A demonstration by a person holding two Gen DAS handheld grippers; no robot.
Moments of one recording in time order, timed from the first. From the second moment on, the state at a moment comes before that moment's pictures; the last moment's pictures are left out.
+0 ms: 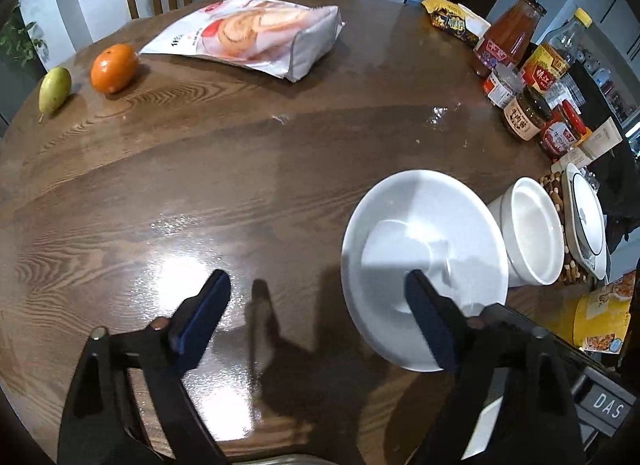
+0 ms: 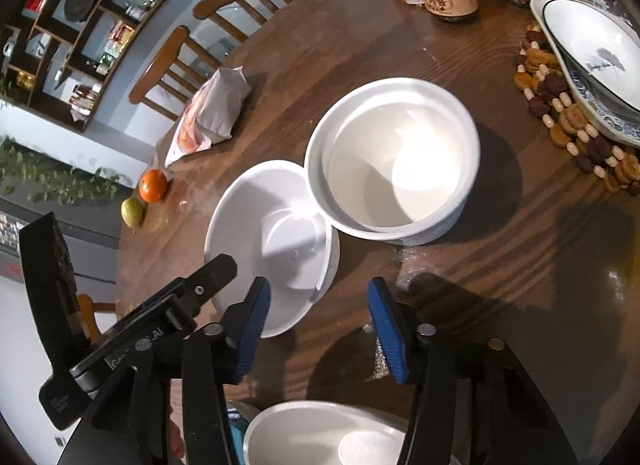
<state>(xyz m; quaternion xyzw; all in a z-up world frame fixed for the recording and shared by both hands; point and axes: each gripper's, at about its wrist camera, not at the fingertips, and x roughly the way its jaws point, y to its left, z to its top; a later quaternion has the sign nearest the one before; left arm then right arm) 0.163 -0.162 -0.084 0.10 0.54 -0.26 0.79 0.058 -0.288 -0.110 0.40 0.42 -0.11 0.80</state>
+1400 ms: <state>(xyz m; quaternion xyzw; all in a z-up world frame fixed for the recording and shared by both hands) 0.096 -0.170 -0.027 0.14 0.45 -0.34 0.82 0.025 -0.276 -0.067 0.35 0.39 -0.08 0.85</state>
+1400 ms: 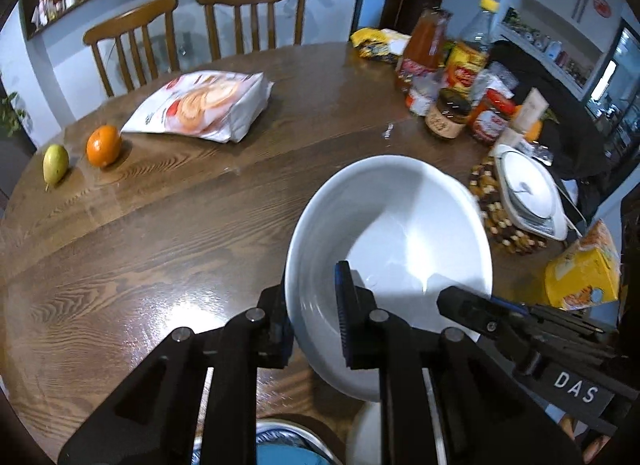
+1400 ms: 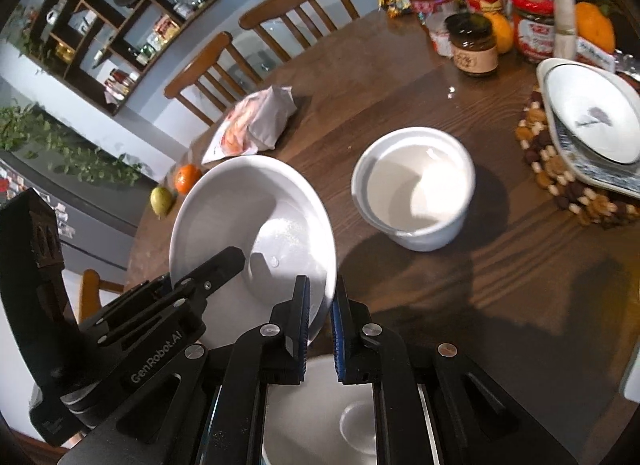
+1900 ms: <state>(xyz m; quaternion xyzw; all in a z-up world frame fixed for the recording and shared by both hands) 0.020 -0.195 -0.027 0.17 0.44 -0.38 0.79 -0.058 -0.290 -0.067 0.37 0.38 -0.11 0.84</state>
